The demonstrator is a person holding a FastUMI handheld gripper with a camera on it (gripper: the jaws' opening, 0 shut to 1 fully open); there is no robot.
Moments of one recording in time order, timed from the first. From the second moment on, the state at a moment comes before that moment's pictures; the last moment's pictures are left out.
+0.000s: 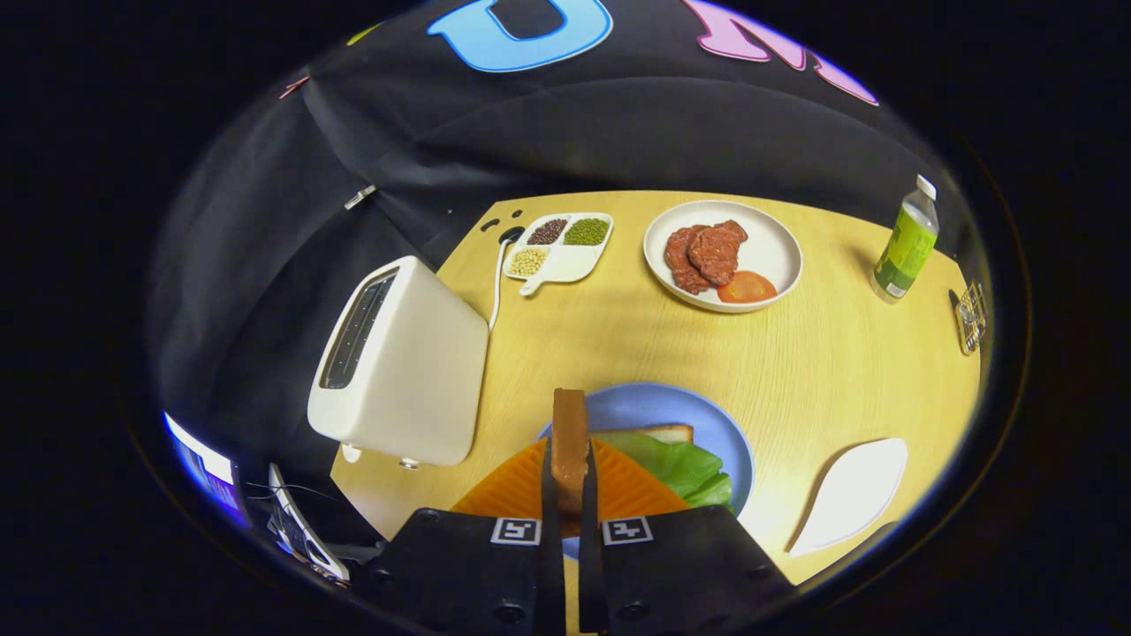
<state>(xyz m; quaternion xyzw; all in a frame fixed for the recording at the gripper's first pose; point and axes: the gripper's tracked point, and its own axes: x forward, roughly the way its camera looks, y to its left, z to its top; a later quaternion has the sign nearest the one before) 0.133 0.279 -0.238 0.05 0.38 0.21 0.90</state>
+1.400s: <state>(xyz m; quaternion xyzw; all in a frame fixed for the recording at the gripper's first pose) 0.111 0.096 -0.149 0.02 0.24 0.10 0.97</state>
